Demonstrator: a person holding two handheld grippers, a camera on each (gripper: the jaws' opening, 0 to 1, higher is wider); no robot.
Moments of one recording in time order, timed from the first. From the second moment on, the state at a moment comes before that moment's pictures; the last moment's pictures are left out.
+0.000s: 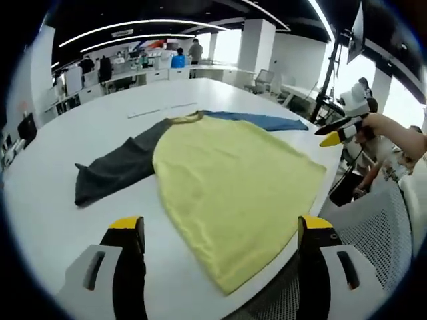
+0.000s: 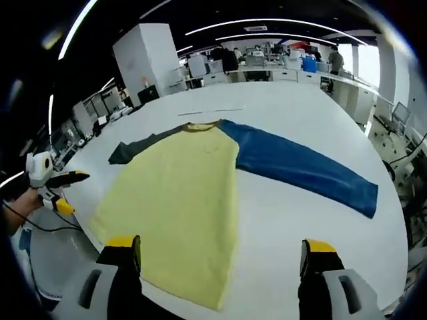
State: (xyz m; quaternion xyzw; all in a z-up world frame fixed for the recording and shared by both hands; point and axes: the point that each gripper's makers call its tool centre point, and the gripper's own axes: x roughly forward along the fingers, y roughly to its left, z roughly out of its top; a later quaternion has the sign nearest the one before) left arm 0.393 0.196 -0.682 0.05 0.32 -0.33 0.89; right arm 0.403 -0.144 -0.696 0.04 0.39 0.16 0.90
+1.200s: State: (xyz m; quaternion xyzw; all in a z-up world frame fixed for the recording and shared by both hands) left arm 0.399 0.196 -0.681 0.05 0.31 -0.33 0.89; right arm 0.462 -0.334 -0.720 0.01 0.35 -0.05 0.94
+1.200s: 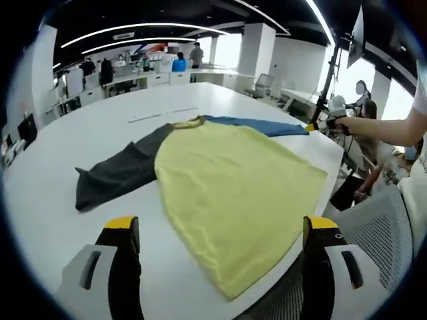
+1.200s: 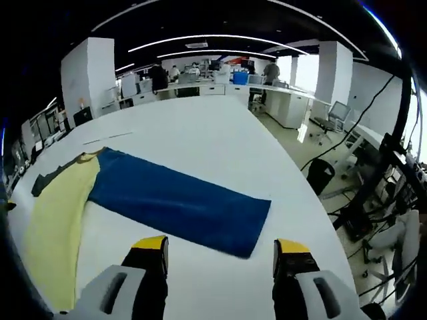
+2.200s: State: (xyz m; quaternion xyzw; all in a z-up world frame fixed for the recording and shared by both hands) left arm 0.390 0.193 -0.692 0.05 0.35 -0.34 0.87; right arm 0.463 -0.356 -0.741 0.06 0.37 -0.12 0.92
